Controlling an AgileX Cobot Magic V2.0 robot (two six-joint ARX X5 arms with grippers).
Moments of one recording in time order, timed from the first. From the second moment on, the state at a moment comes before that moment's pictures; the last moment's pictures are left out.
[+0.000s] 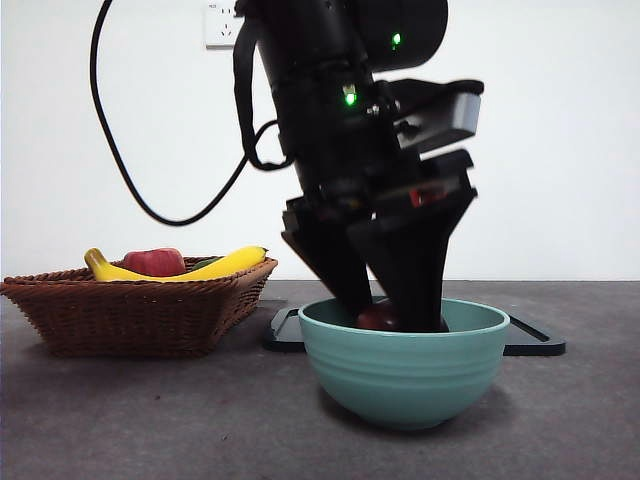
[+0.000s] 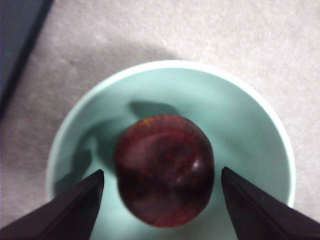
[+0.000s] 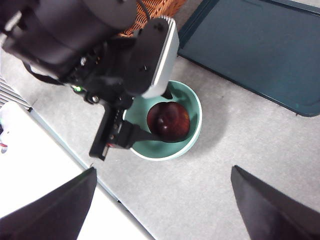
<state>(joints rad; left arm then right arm) -0.94 1.88 1.42 -0.75 0.07 0.21 0.22 0.82 0.99 -1.05 -0.57 -0.09</state>
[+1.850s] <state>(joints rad) -0.62 1.03 0.87 -0.67 0.59 -0.03 0.22 0.82 0.99 -1.05 -0.57 -0.08</state>
